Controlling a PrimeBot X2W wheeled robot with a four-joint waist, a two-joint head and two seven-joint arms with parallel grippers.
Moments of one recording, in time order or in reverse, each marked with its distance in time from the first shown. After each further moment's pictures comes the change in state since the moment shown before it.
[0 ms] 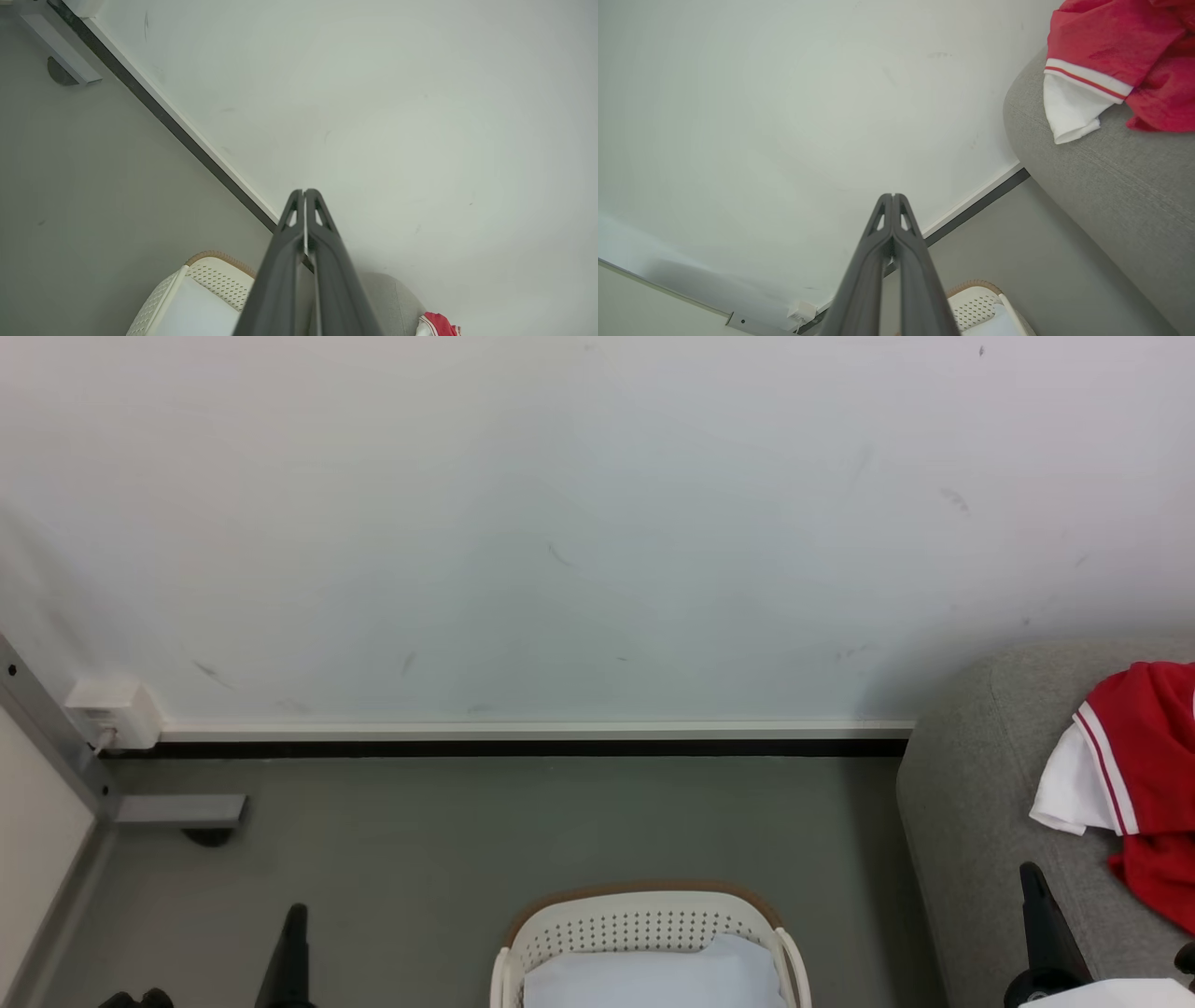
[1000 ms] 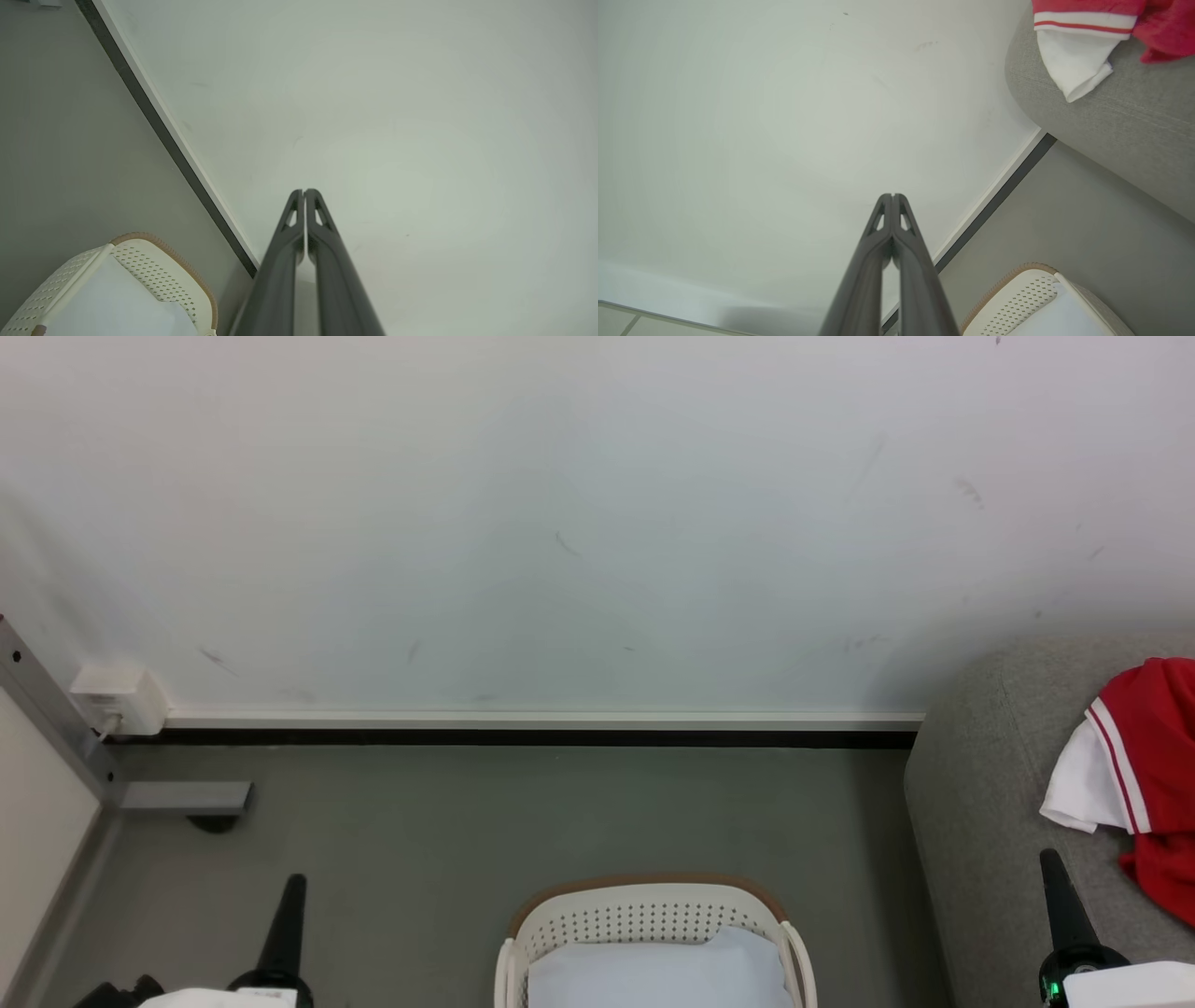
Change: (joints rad) left arm -0.047 -0.007 0.027 0.000 -0.299 -0.022 0.084; right arm -0.028 0.015 -0.062 -0.005 0.280 0.000 0.083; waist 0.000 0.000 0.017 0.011
